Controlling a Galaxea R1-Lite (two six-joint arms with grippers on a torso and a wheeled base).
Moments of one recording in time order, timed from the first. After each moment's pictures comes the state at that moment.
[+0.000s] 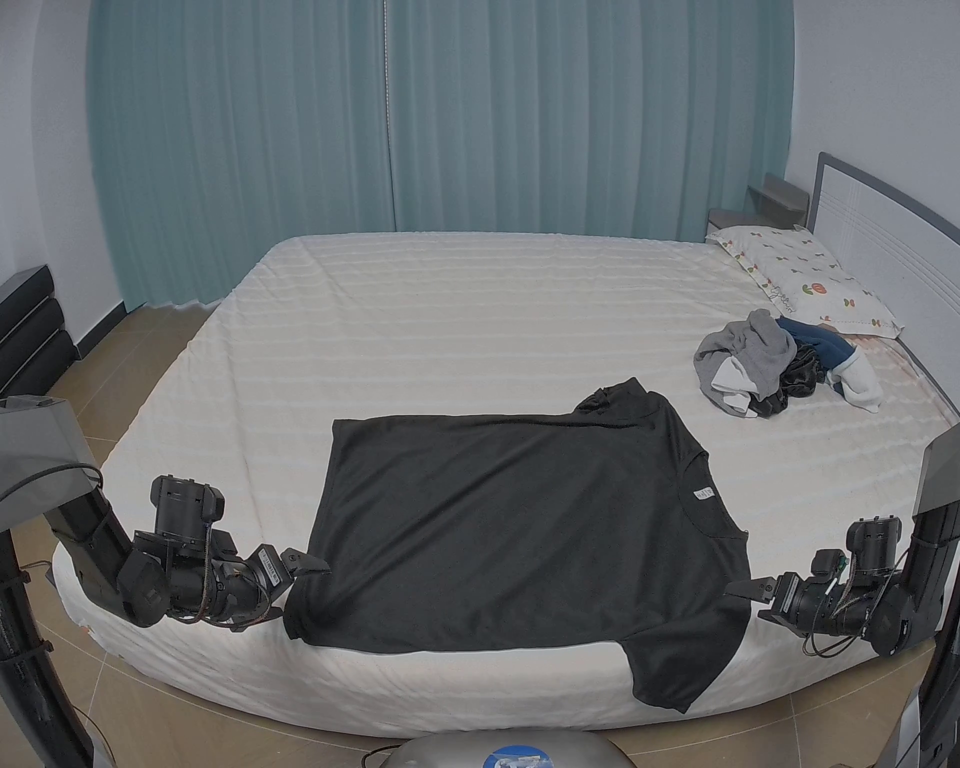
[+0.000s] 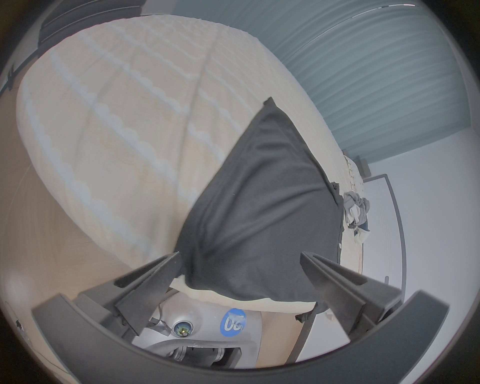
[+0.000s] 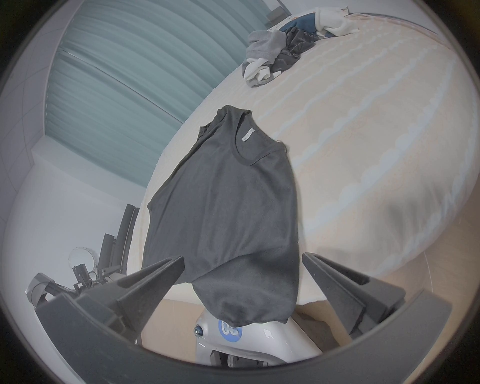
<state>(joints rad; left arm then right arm) -0.09 2.05 -0.51 -0.69 -0.34 -0.77 -0.10 2.20 -0.16 -1.31 0.48 0.51</state>
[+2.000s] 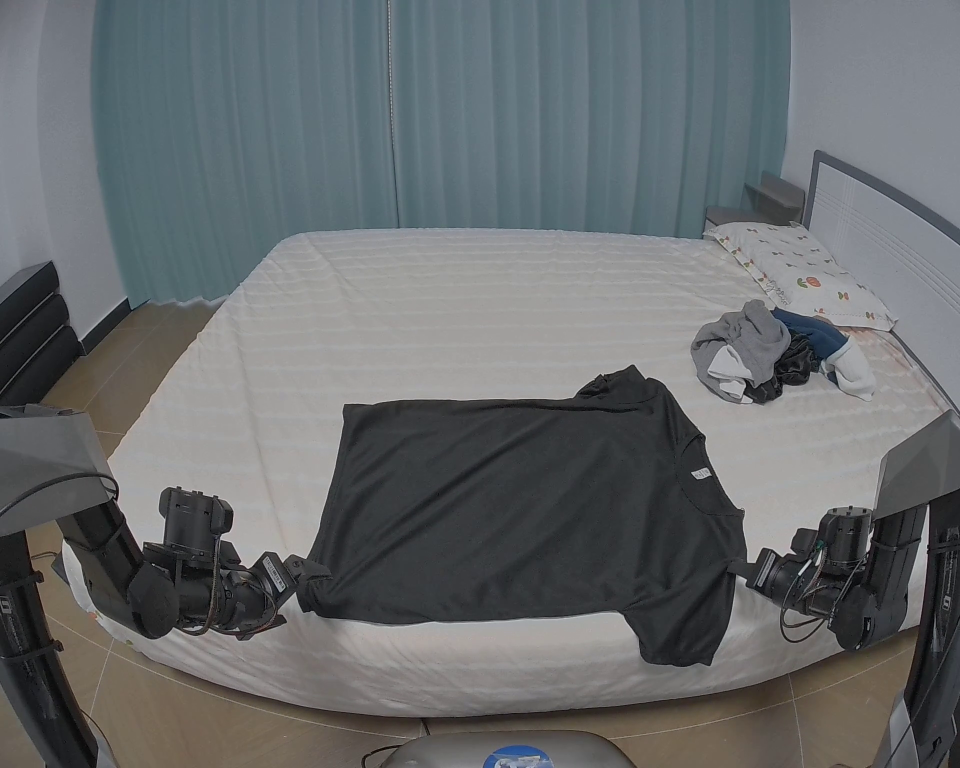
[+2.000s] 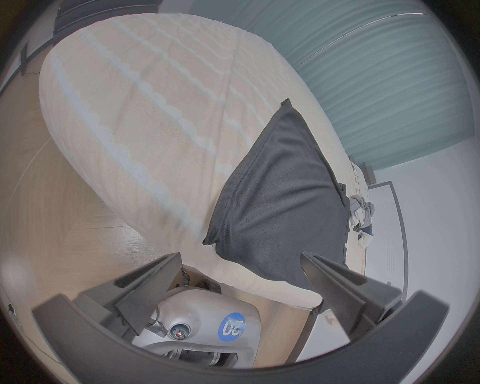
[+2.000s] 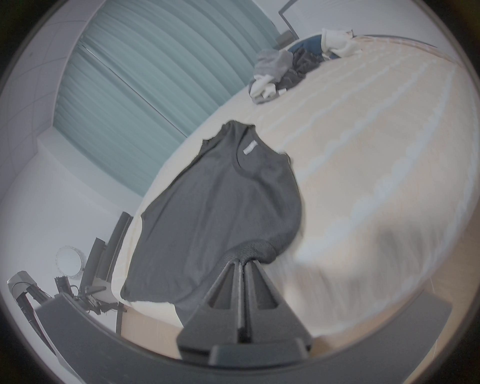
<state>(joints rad) -0.11 2.09 -0.48 -0.76 -0.29 -0.83 -0.05 2.39 -0.32 -1.50 0.35 0.54</state>
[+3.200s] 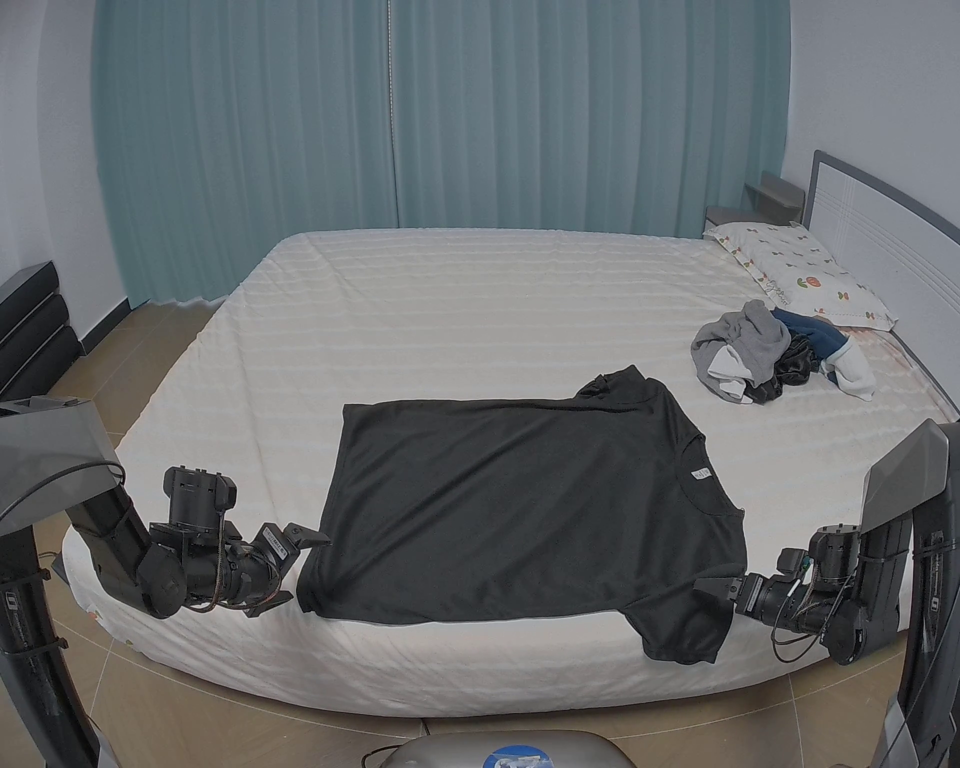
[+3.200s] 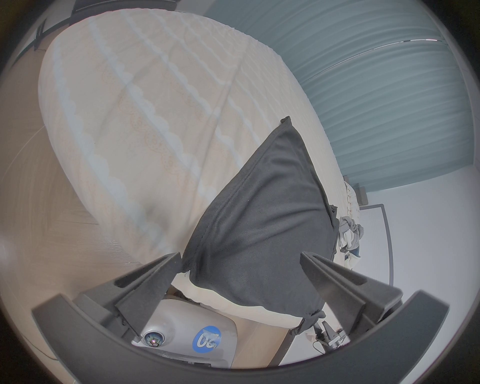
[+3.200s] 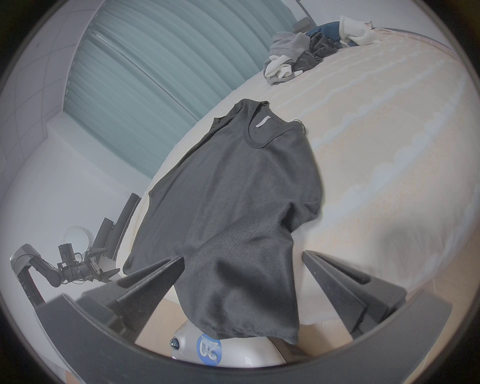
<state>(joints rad) -0.10 2.13 -0.58 -0.77 -0.29 -0.96 -0.03 2.47 -0.29 -1.55 0.45 0.46</state>
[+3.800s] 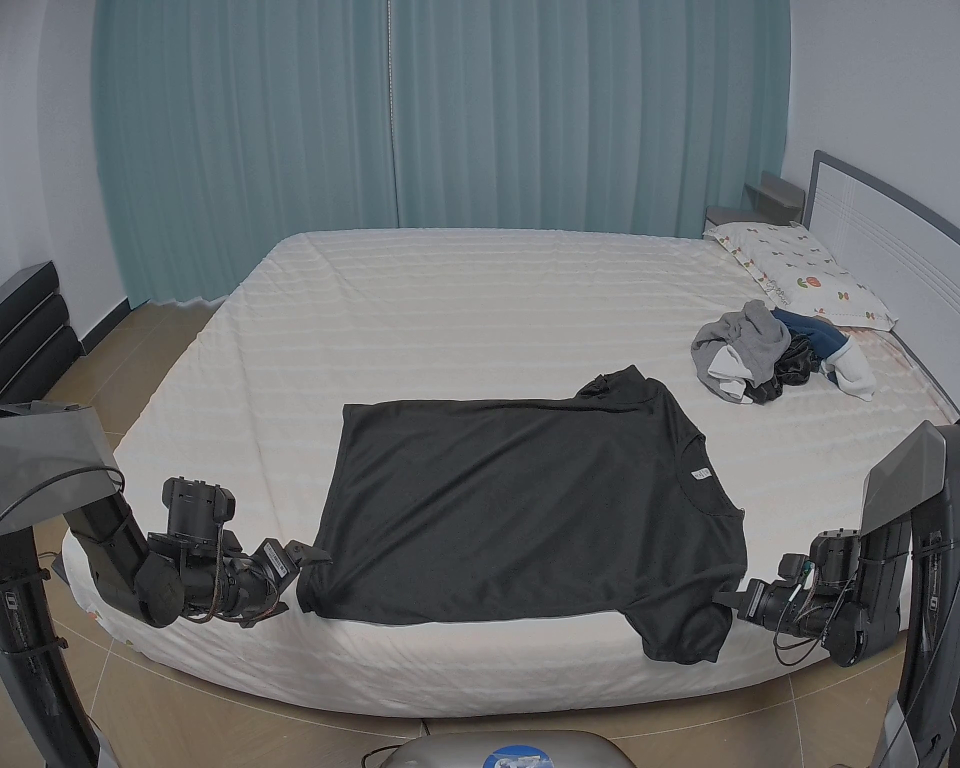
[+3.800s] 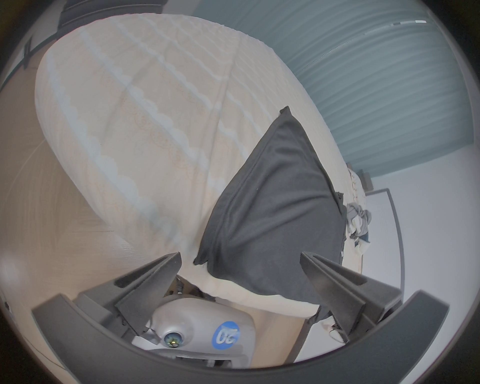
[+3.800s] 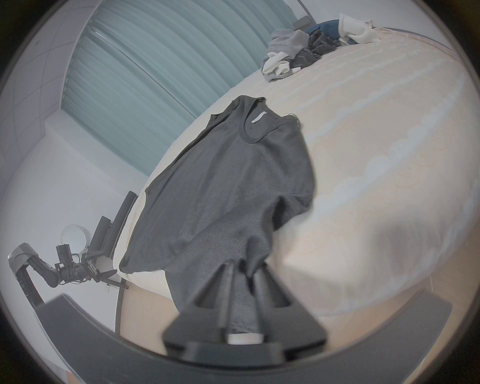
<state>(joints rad) -0.10 2.13 -0.54 -0.77 -0.29 -0.87 -0.05 2.48 -0.28 -1.55 0.45 0.44</state>
